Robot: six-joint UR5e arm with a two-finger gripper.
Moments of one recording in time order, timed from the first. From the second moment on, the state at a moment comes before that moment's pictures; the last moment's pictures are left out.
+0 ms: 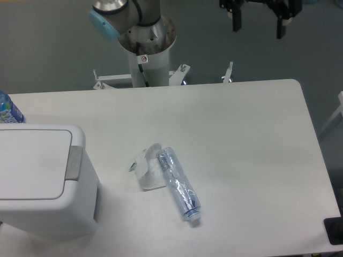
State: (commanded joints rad) arm 2.77 -1.51 -1.33 -1.48 1.45 1.42
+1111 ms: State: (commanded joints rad) arm 2.56 -1.63 -1.35 -1.22 1.31 0.69
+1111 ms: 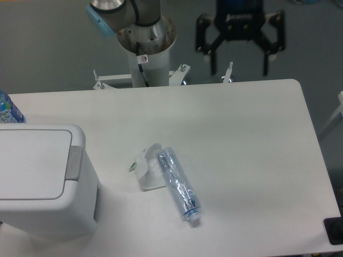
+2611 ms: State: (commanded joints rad) arm 2.20 -1.81 -1.40 -1.04 1.32 0.26
